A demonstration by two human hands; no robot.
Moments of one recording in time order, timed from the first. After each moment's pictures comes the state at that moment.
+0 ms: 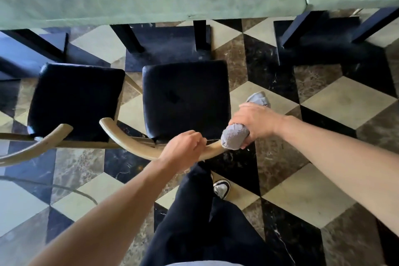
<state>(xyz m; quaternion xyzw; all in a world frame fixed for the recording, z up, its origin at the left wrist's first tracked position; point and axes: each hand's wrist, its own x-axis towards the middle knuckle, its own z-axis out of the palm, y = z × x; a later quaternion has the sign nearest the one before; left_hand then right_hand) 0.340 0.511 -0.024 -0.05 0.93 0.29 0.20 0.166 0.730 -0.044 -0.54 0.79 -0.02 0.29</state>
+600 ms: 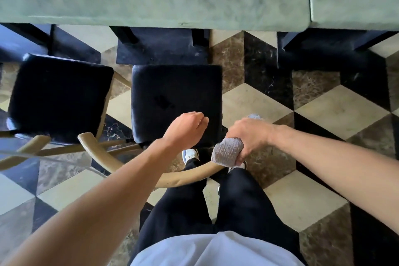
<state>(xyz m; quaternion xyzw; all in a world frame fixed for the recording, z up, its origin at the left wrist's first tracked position) 0.216 0.519 -0.031 -0.11 0.92 0.32 0.19 0.106 0.732 -0.057 -0.52 0.73 -0.02 0.43</state>
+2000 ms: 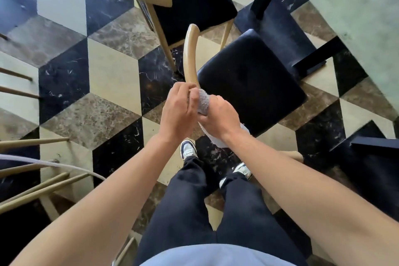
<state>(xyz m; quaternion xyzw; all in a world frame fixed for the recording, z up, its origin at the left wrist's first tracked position) 0.423 0.549 -0.010 -0.58 0.70 0.36 -0.22 0.296 0.578 -0.042 -0.58 0.75 -0.08 0.31</state>
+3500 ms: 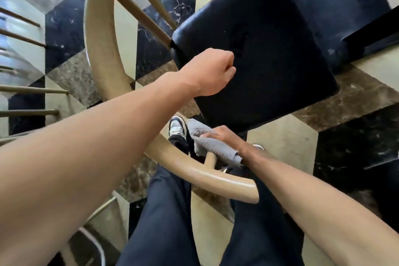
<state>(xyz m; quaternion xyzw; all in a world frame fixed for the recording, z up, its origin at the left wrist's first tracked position) 0.200 0.517 -0.160 -0.51 0.81 0.29 0.06 0.108 0.667 -0.264 -0.48 0.48 -0.06 0.73</state>
